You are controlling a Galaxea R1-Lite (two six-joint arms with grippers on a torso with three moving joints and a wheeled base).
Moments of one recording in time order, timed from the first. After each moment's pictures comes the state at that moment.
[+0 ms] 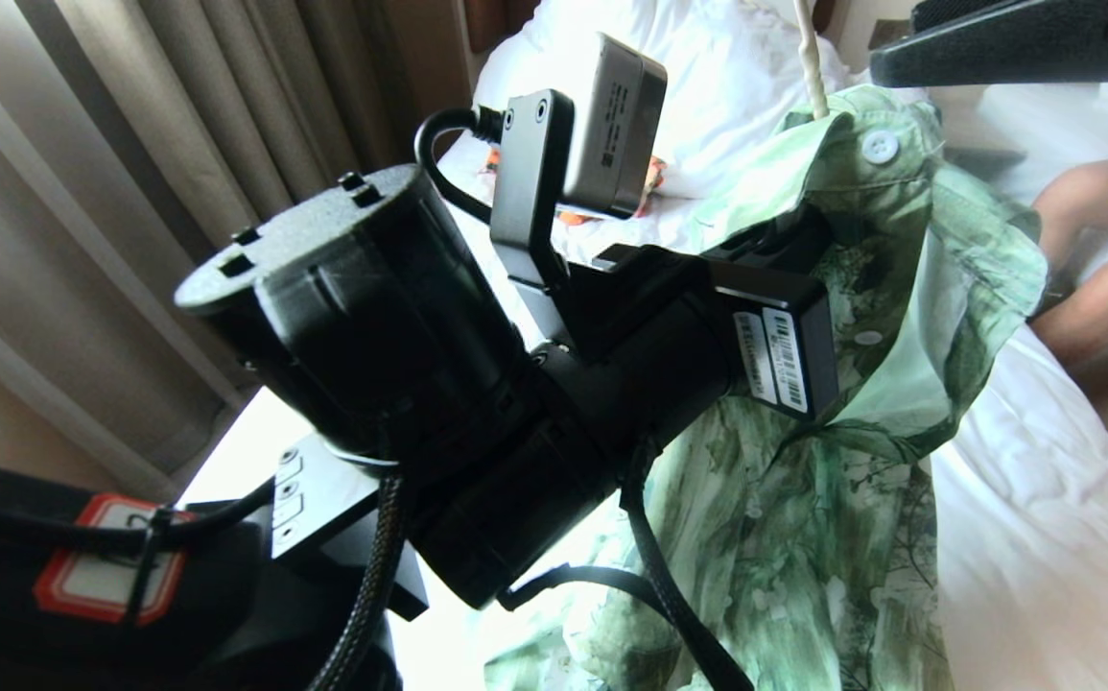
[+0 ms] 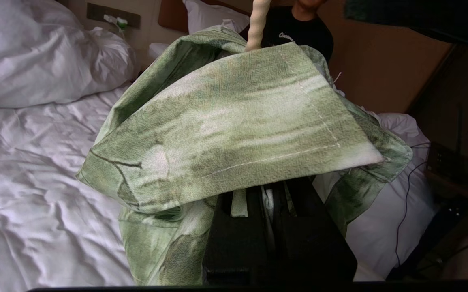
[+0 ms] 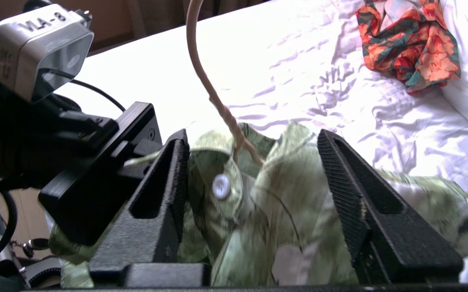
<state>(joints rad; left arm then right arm) -1.09 1.76 -1.02 -1.12 0.10 -0.05 0.69 1.48 -1.96 0.63 0.13 -0.34</state>
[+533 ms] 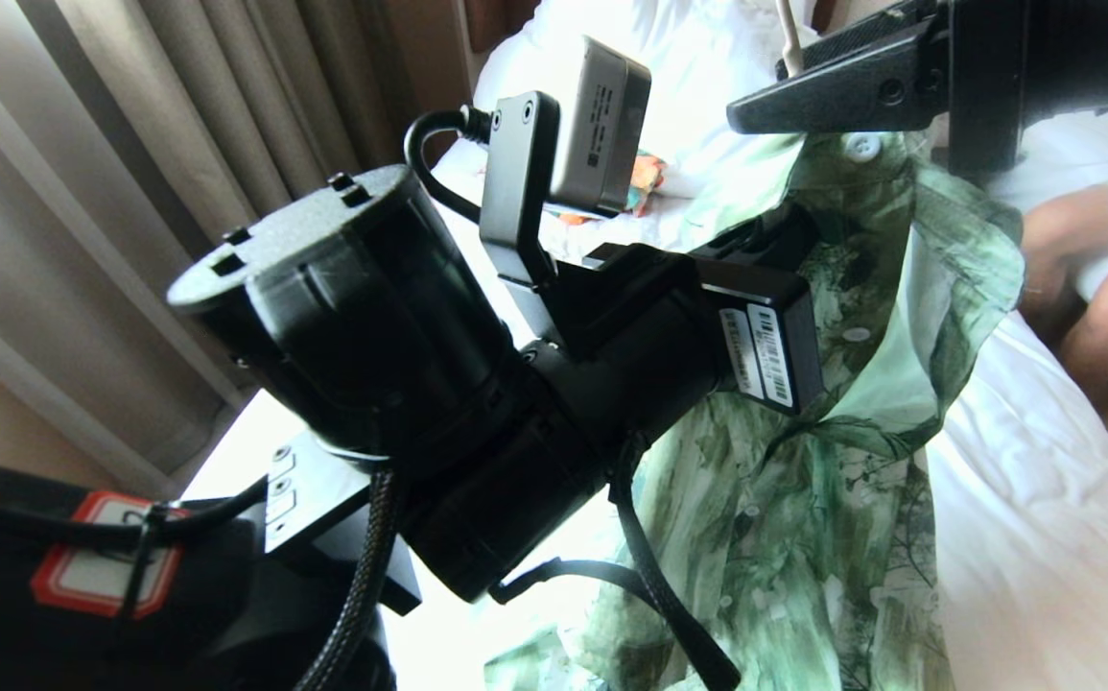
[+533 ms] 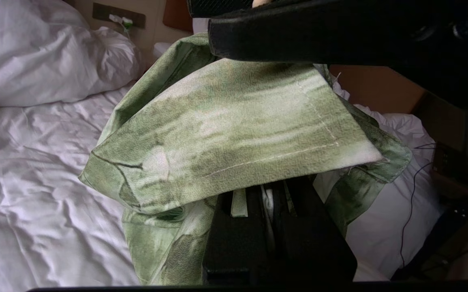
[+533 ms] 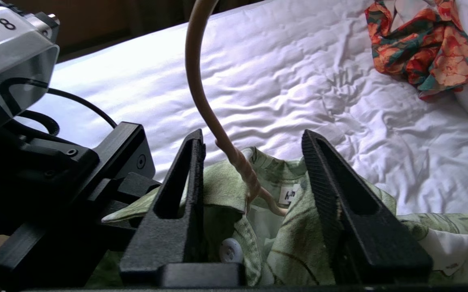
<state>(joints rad) -1.08 1.76 -1.01 -1.12 0.10 -0.05 0.74 1.59 -1.96 0.53 0.09 -0.34</state>
